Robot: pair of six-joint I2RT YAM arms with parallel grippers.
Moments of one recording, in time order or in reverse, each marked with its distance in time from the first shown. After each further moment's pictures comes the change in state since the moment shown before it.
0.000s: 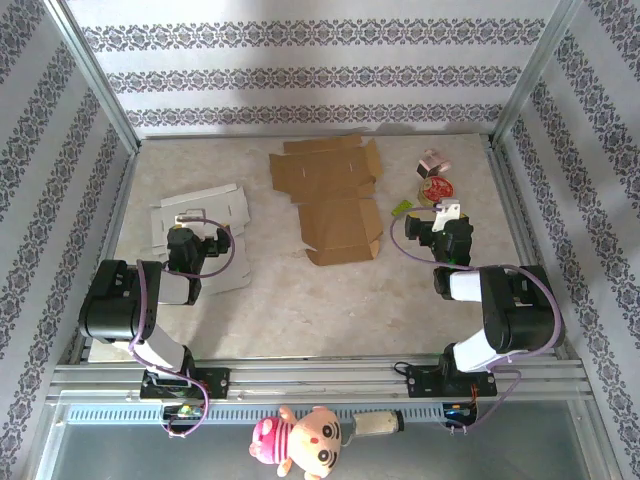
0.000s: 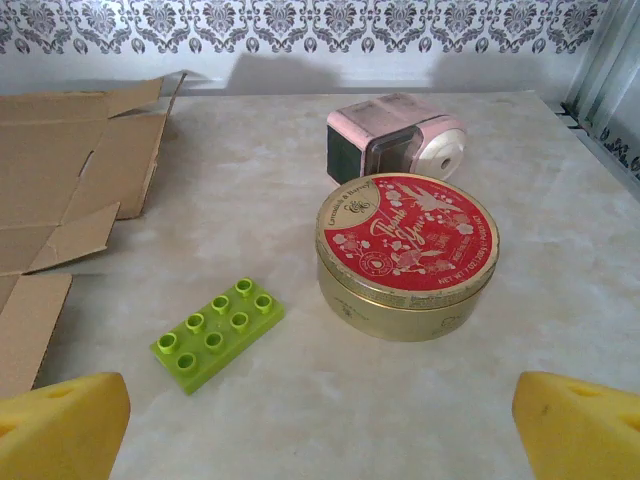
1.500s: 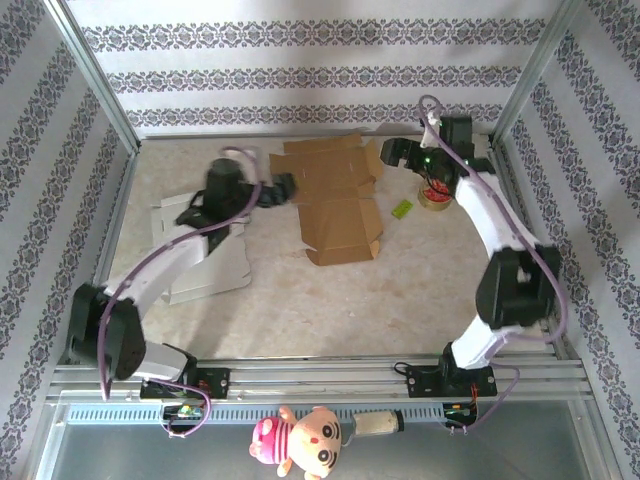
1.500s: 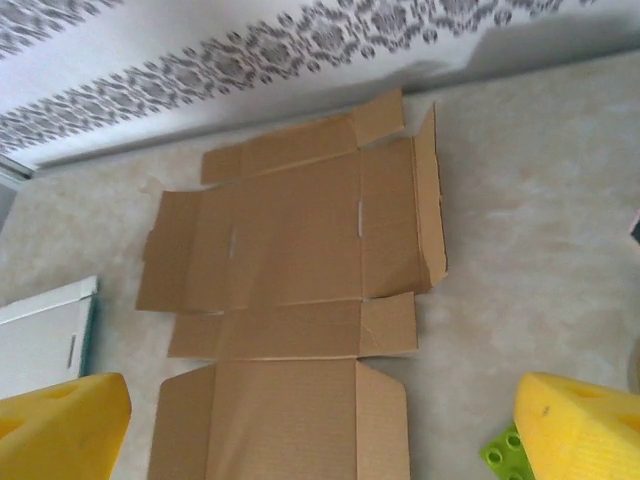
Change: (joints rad) left arm -0.562 -0.074 0.759 -1.014 0.311 -0.452; right arm 0.046 0.389 1.300 -1.358 -0.402 0.273
